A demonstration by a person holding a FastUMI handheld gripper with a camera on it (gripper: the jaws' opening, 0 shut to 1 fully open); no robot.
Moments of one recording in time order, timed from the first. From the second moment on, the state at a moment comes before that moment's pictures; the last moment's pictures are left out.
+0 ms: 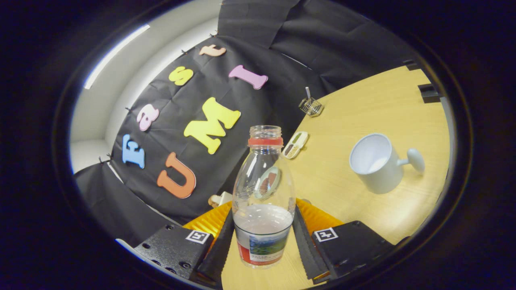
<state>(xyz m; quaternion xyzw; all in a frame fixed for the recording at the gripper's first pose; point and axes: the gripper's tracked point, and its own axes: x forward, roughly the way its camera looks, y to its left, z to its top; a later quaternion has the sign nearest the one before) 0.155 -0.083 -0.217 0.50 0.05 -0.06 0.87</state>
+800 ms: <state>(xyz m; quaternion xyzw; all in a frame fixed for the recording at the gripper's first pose) 0.154 -0.089 -0.234 0.65 0.05 -0.05 0.75</state>
